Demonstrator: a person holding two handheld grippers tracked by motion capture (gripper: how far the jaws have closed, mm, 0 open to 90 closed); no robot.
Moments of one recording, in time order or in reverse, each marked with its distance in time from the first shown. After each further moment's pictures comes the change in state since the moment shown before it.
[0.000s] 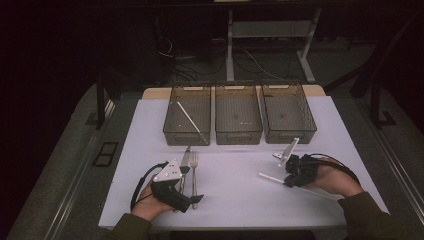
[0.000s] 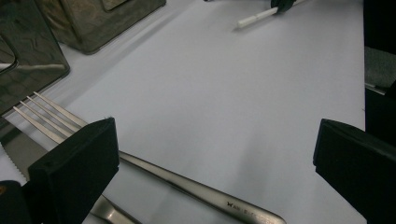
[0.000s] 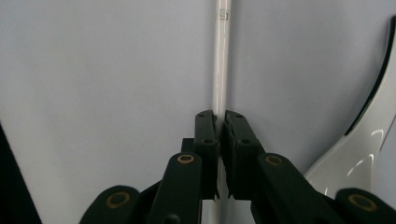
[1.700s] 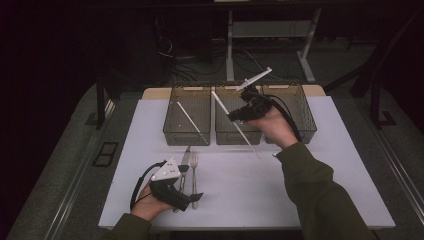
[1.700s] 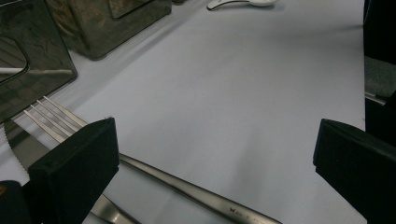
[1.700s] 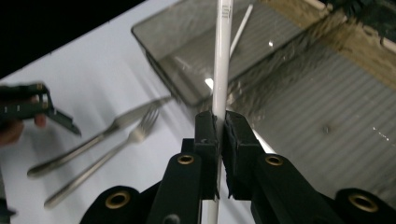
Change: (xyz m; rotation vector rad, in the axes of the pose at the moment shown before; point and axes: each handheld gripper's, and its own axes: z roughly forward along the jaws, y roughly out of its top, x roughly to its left) left arm 0.003 0.001 -0.002 -0.034 0.009 -0.015; right arm -0.046 0.174 -0.080 -0.530 -0.038 0.309
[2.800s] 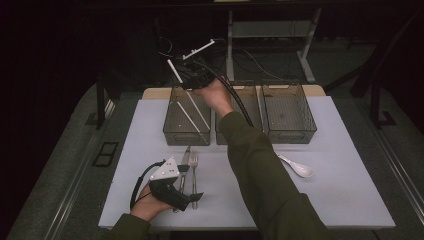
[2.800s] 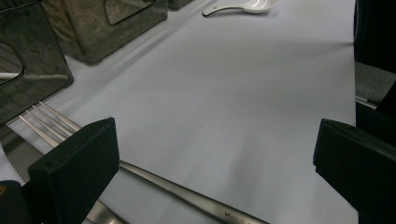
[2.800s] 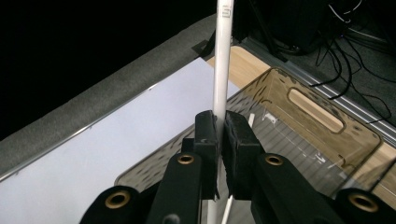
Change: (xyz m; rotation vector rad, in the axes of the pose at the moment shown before) left arm 0.000 0.001 -0.001 -0.021 -0.022 -0.014; right arm 0.018 0.126 0.093 -0.115 -0.051 0.032
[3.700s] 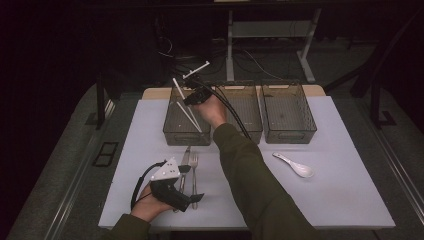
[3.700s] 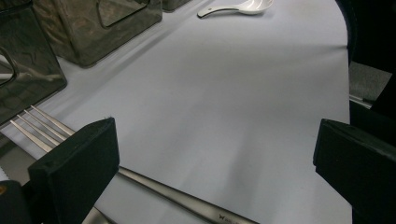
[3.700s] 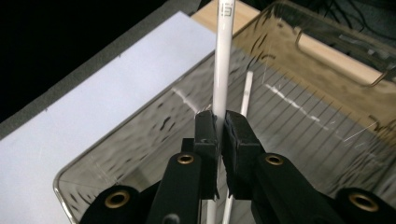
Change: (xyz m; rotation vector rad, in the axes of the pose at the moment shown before) left arm -0.002 0.001 0.002 -0.008 -0.013 0.004; right arm -0.011 -0.042 0.060 0.098 -0.041 0.062
